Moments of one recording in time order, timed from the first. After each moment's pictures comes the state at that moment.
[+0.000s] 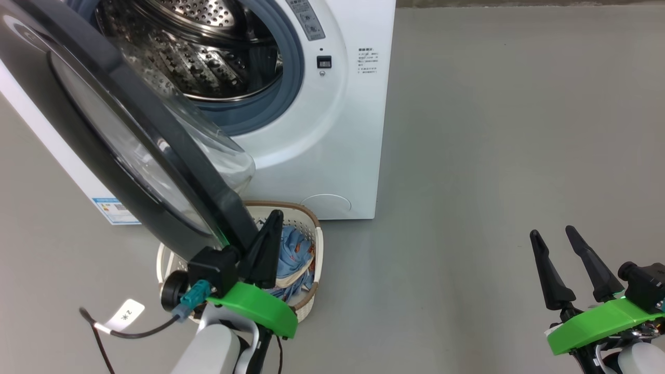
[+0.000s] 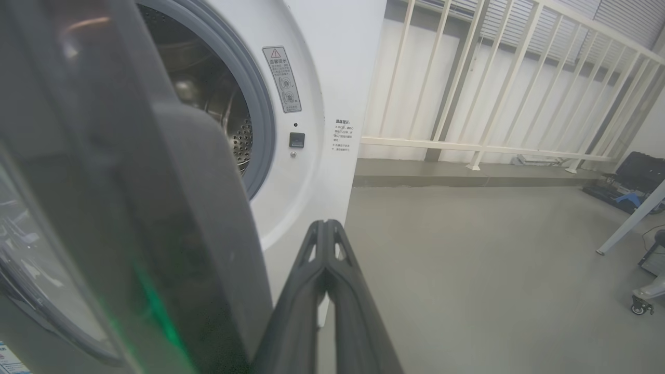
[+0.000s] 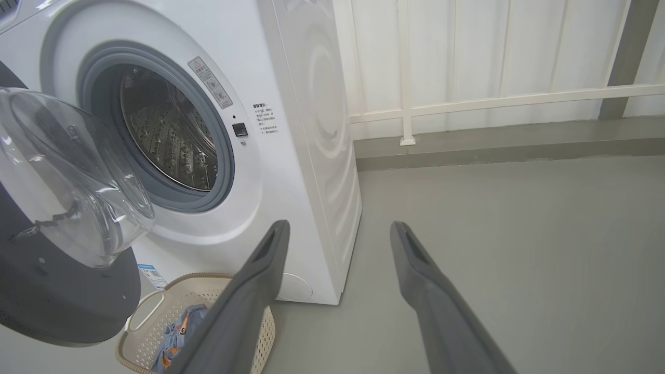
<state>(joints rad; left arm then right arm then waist) -0.40 0.04 -0.44 0.49 -0.40 0.05 -0.25 -0.10 -0.31 0.16 0.25 0.53 0.13 -0.25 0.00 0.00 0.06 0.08</state>
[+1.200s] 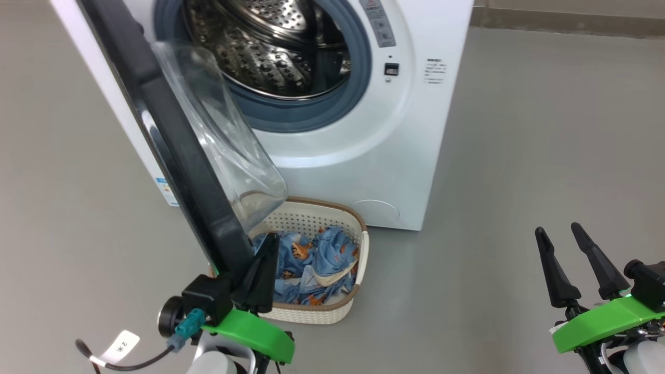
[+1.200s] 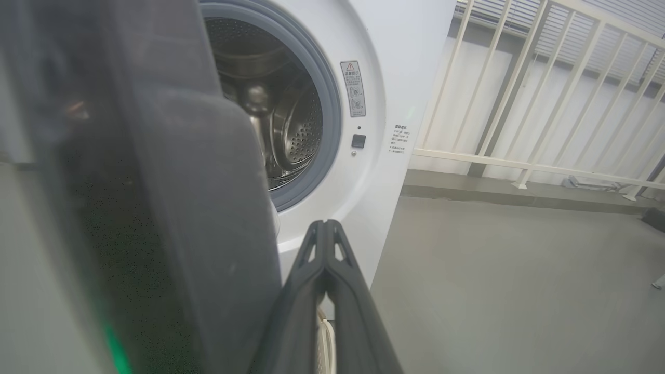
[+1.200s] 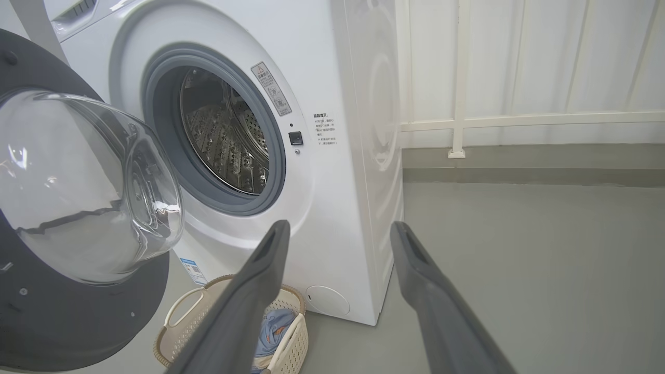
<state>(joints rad) -0.30 0.01 -0.36 0.44 -0.35 0.03 -0.26 -0.10 -0.32 0.16 0.24 0.53 0.13 -0.25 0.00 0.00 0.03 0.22</state>
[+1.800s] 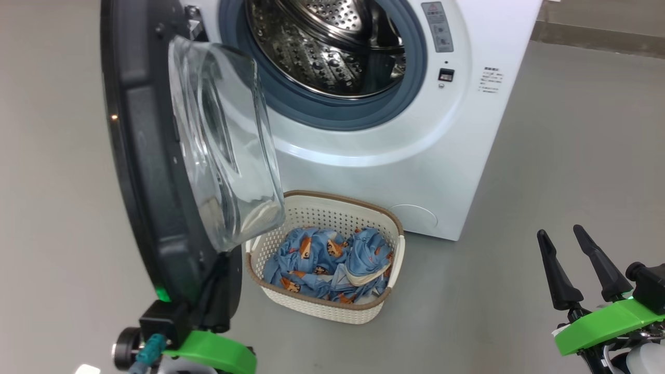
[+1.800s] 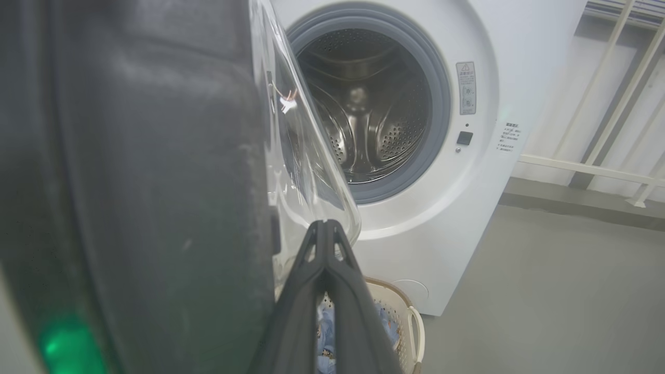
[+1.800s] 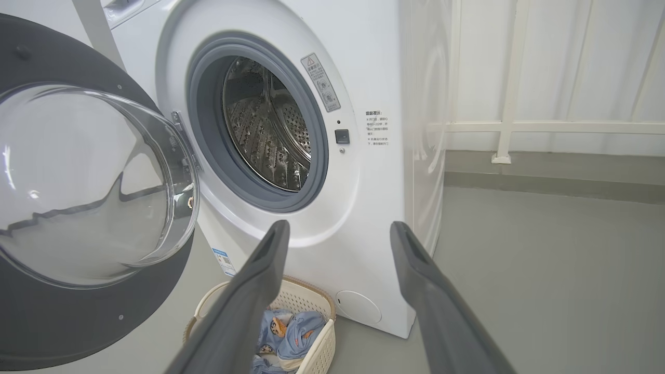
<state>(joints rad) -0.20 0.07 -0.28 0.37 -0.33 0.09 -0.26 -0.09 -0.33 0.15 0.24 0.52 0.13 -0.25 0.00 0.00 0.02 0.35</state>
